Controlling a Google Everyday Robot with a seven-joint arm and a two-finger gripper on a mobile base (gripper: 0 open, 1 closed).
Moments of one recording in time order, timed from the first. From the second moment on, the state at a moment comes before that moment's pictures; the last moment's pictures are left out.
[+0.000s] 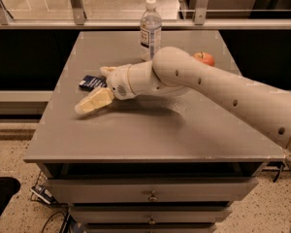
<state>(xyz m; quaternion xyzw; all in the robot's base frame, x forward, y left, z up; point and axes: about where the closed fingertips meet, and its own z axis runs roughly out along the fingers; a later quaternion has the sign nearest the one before) 0.620 0.137 0.826 -0.48 0.67 0.36 0.44</state>
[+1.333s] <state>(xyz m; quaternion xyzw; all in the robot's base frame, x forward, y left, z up) 0.620 0.137 0.830 -0.48 0.67 0.36 0.44</state>
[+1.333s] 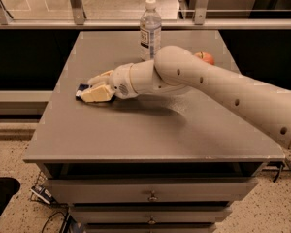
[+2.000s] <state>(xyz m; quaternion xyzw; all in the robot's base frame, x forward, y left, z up) 0.619 0.138 0.830 -0.48 0.67 0.36 0.44</state>
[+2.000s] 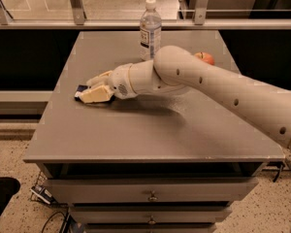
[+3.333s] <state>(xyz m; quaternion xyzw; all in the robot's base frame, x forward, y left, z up) 0.620 0.070 0.935 -0.50 0.61 0.38 0.49</state>
